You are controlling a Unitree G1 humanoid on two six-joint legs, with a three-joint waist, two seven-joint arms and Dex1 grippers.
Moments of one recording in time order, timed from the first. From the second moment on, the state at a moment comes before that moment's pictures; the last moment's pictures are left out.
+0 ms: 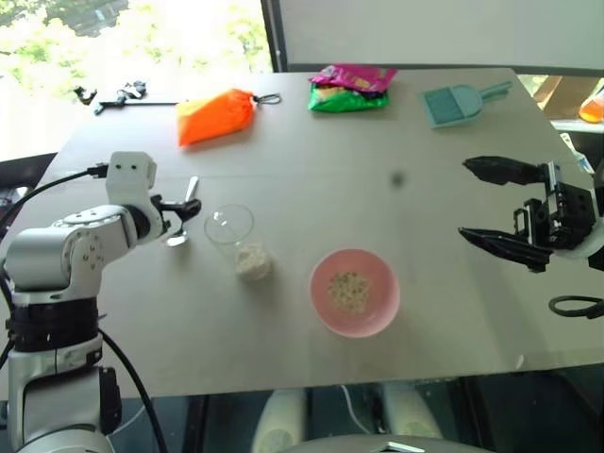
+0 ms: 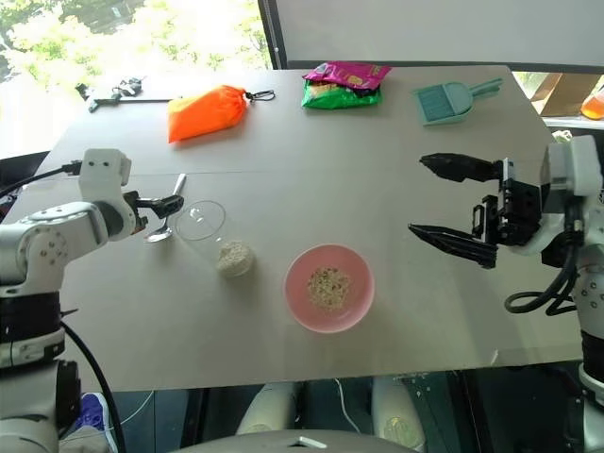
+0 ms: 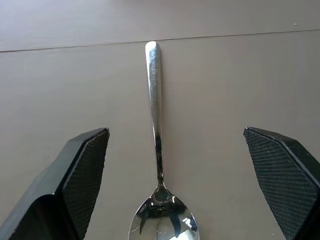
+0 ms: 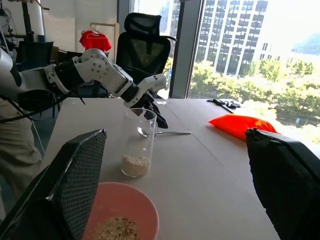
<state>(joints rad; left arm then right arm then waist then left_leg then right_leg) -0.57 0.81 0.25 0.02 -0.53 1.17 -0.13 -0.32 -0.75 -0.33 -0.32 0.94 0.36 1.19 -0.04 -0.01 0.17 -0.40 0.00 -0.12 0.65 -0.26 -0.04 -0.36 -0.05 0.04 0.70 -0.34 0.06</state>
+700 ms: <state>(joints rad) -0.93 0.68 0.16 0.72 -0.27 0.94 -0.19 -0.34 -0.74 -0.36 -0.29 0.90 0.34 1.19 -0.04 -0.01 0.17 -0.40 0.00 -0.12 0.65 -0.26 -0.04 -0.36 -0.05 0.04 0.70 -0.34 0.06</state>
